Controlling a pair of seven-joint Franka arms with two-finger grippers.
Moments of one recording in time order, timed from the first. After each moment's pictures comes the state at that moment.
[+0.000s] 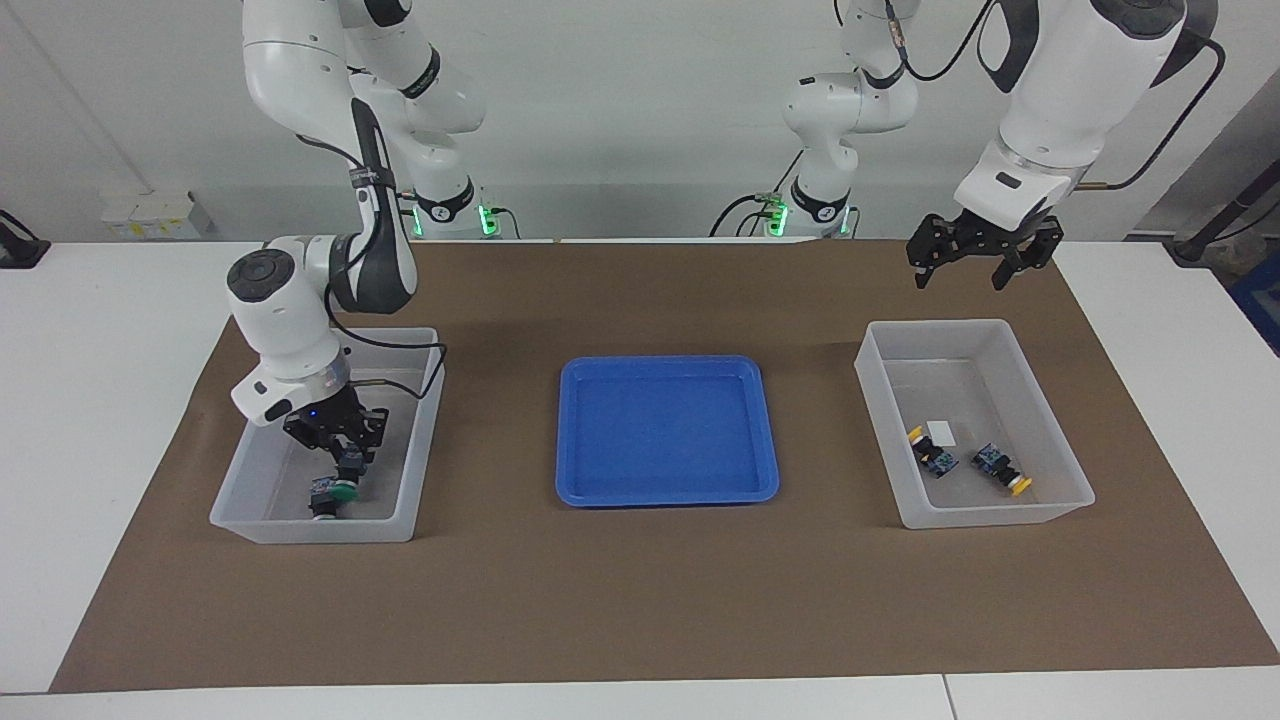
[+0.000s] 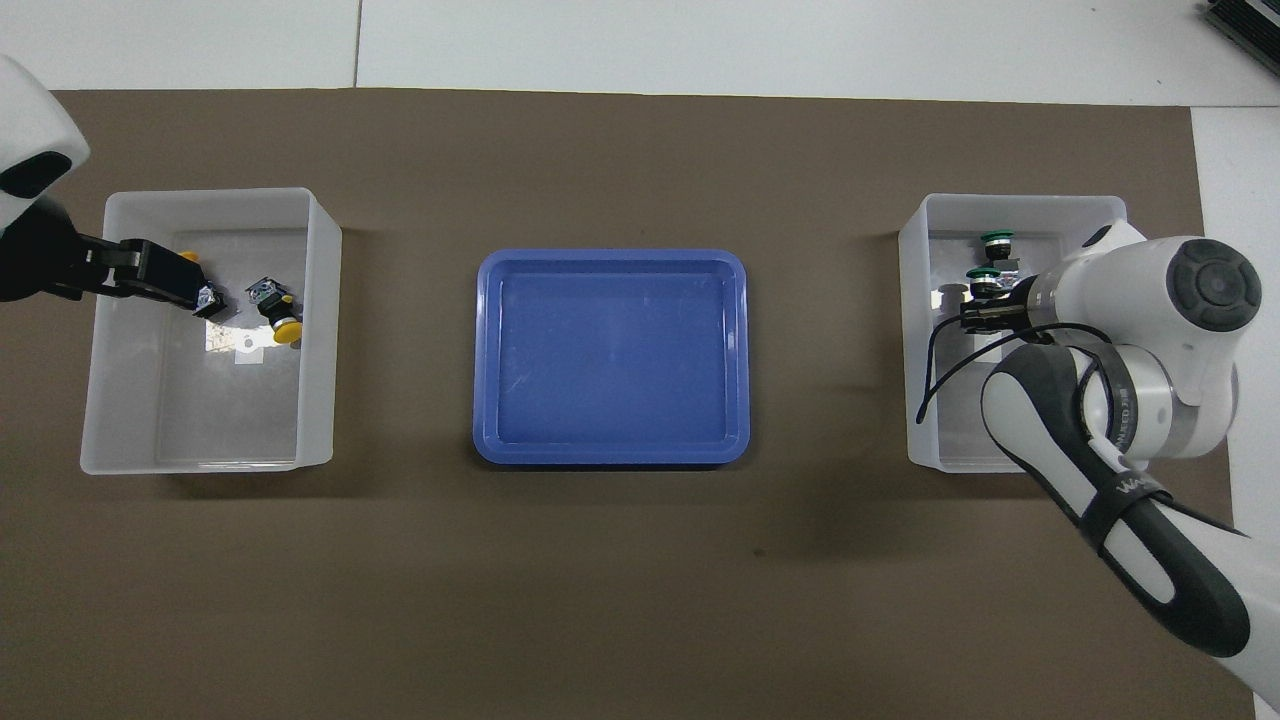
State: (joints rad) left arm -0.02 0.03 -0.14 -1.56 0.06 1.56 -0.05; right arm -0.15 0.30 0.10 -2.00 -0.08 2.45 -0.01
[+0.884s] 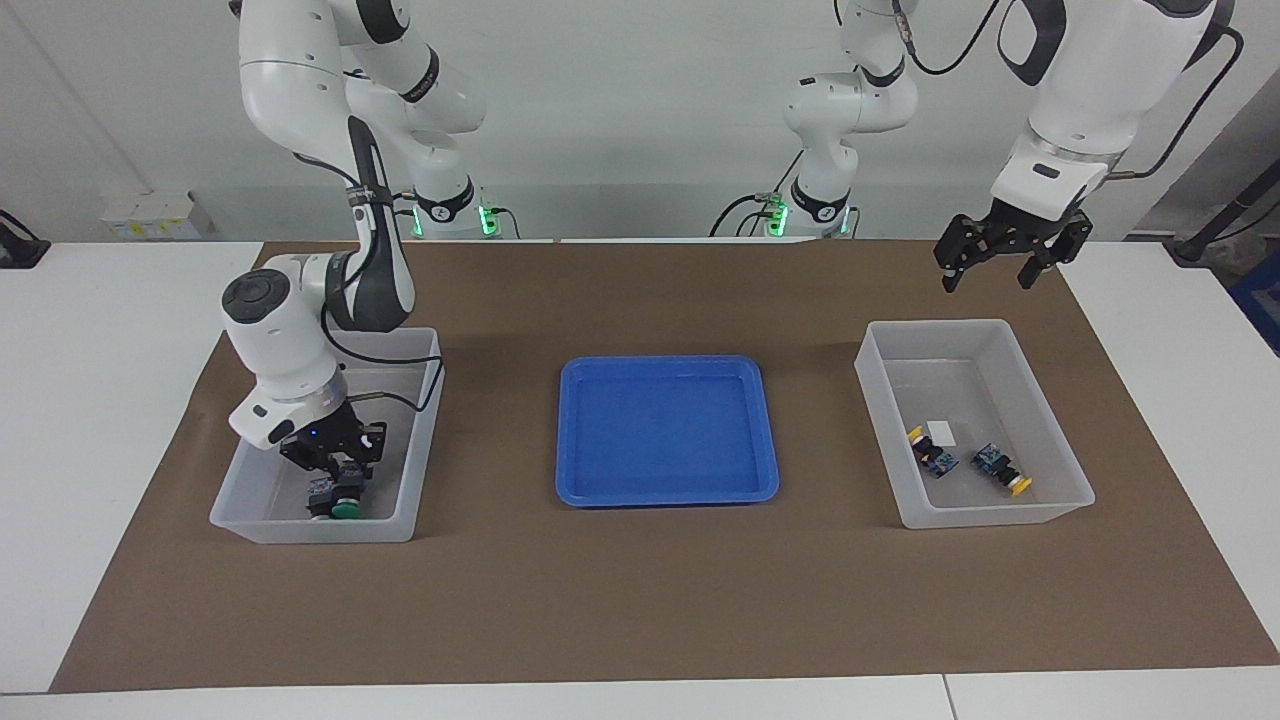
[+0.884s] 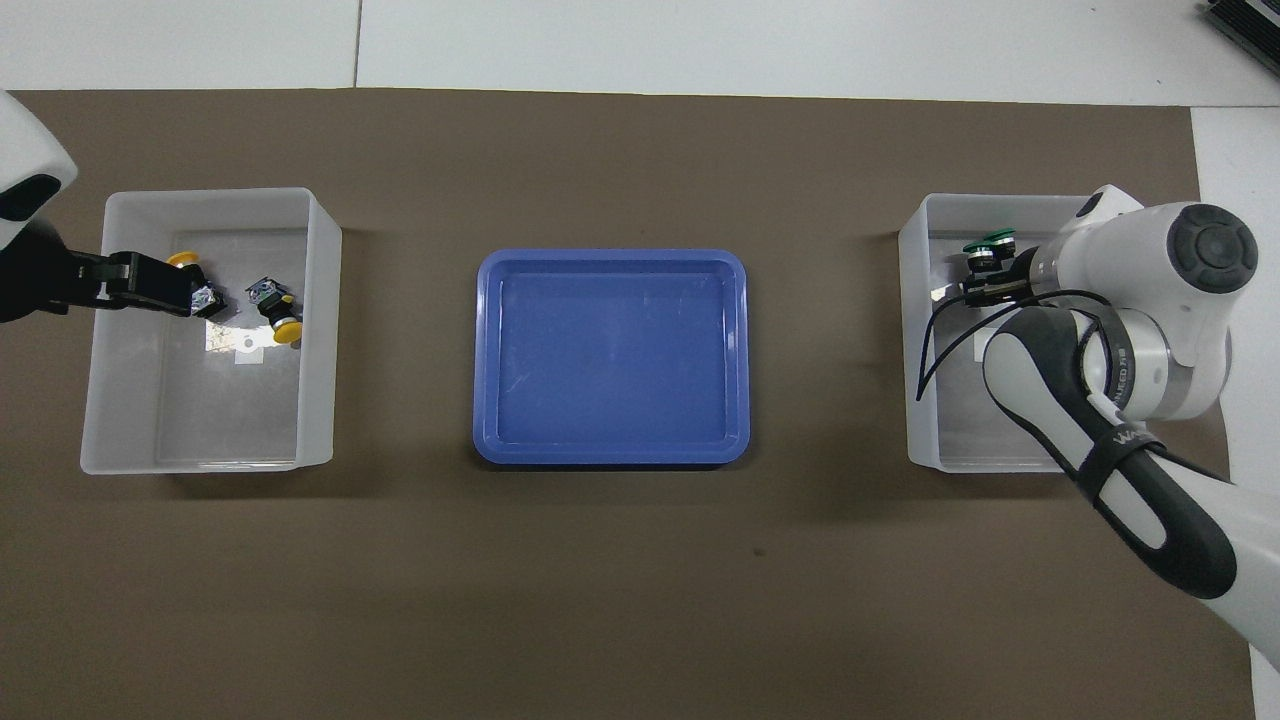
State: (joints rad) left arm 0.00 0.00 -0.10 -1.58 0.06 1.62 -0.04; right arm -0.15 0.36 0.11 -1.93 -0.08 2.45 -0.15
